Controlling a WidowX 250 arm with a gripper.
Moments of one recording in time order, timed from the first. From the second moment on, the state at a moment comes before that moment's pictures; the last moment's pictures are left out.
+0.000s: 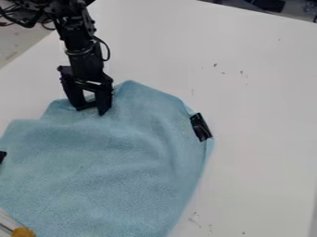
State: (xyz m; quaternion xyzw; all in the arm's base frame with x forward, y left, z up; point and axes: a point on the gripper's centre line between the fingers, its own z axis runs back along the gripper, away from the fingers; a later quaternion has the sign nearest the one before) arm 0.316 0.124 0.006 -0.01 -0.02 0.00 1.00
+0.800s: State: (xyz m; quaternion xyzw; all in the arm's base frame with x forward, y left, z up) arm 0.320 0.130 0.006 -0.01 -0.03 0.02 1.00
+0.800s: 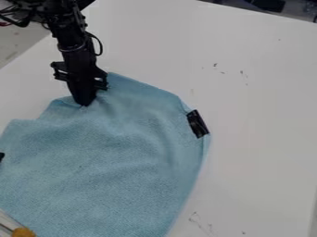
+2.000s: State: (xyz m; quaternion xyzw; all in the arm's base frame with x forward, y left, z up) arm 0.422 0.173 0.010 -0.06 0.06 -0.15 0.99
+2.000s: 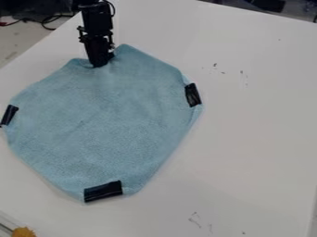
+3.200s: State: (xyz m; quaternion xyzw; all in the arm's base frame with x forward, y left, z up) arm 0.456 0.197 0.051 0.15 0.01 -0.12 0.98
